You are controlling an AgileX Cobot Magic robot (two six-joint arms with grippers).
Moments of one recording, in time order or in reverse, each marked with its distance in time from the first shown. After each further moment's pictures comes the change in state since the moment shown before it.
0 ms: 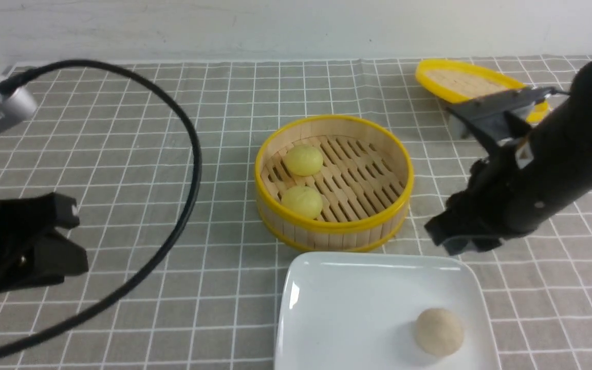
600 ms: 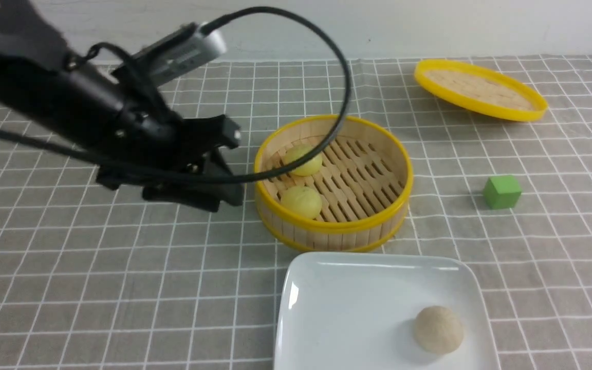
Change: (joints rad) right arm 0.000 -0.650 0.421 -0.353 0.145 0.312; left arm -0.282 0.569 -0.427 -0.160 0.009 0.145
